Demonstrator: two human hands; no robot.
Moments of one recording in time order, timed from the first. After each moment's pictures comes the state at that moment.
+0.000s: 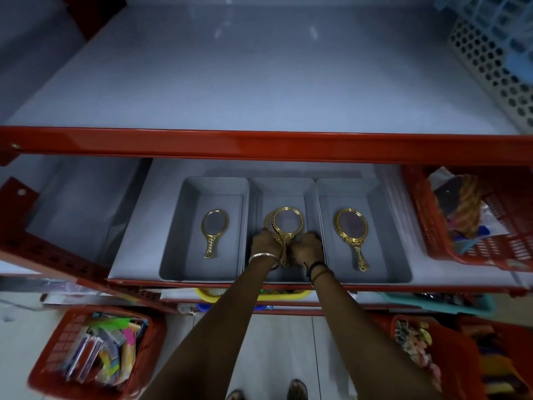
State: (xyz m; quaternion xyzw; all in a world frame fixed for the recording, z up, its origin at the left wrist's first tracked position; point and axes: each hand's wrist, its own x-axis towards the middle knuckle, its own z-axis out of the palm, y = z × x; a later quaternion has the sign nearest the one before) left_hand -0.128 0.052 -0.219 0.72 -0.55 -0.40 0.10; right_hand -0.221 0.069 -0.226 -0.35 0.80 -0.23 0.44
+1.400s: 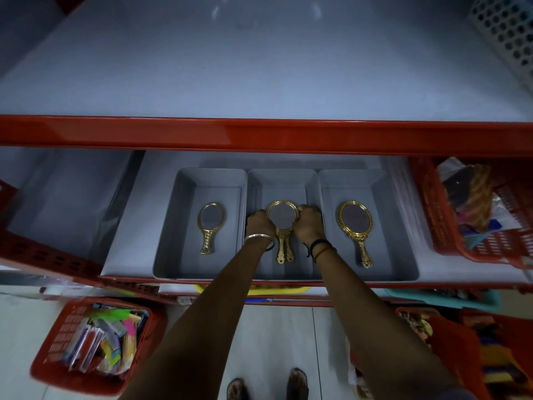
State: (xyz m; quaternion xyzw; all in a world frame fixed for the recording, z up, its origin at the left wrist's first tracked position) left_hand -0.123 0.015 -0.224 0.72 -0.59 -0.35 0.08; right_hand -0.234 0.027 -0.232 -0.51 0.78 -0.18 0.32
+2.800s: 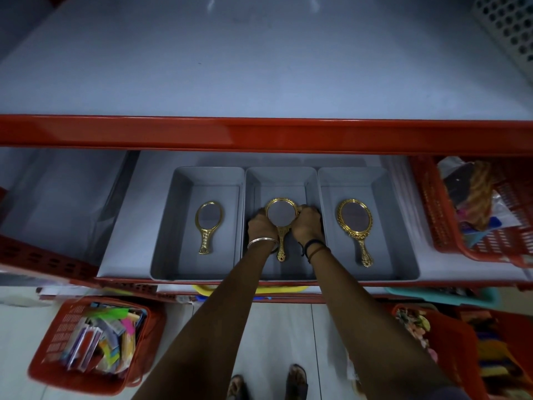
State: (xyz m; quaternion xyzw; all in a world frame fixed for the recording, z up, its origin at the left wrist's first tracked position) left_hand -0.130 0.019 -0.239 0.72 -0.57 -0.37 0.14; right_hand -0.231 0.025 -0.241 -0.47 0.81 -0.19 0.30
